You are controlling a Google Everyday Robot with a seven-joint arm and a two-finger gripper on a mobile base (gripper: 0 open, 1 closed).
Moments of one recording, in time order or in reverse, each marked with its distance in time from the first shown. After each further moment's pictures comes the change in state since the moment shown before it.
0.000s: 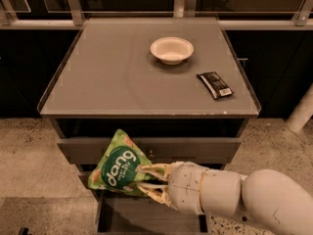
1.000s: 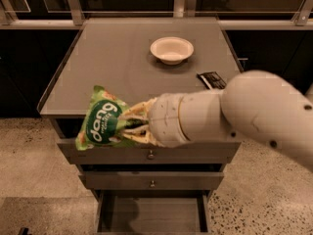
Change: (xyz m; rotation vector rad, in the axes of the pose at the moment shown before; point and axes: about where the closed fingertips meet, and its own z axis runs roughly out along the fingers) arm -0.078 -0.105 0.005 -0.084 0.068 -0.220
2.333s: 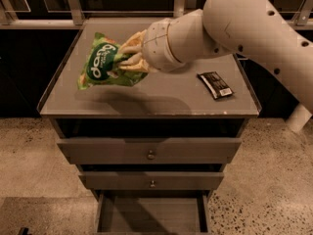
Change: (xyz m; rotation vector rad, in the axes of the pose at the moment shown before) arm 0.014 -0.154 0.016 0.054 0.013 -0.006
